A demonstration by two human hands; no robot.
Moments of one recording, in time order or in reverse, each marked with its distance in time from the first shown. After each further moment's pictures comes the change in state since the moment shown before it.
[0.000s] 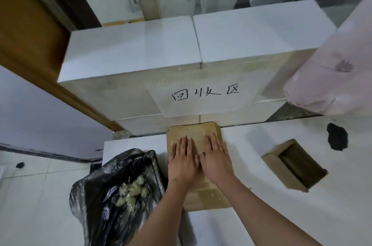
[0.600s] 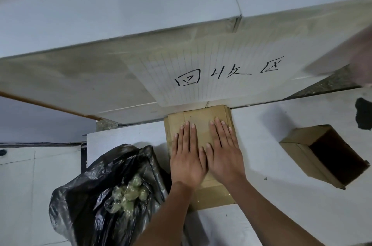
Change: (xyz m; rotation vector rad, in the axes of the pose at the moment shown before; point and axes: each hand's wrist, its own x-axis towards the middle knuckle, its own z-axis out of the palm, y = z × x) left_hand 0.023 -0.017 0.071 -0.210 0.314 0.095; right_hand 0.021 0.012 0.075 0.005 0.261 -0.022
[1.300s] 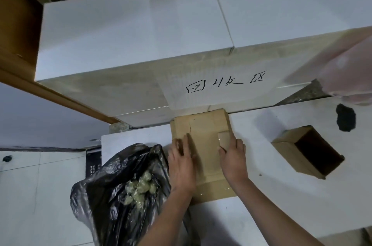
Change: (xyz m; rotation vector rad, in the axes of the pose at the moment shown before) left_hand -0.024 -0.002 -0.061 -0.161 -0.169 -0.280; right_hand -0.018 -0.016 -0.056 0.331 -0.048 0.434
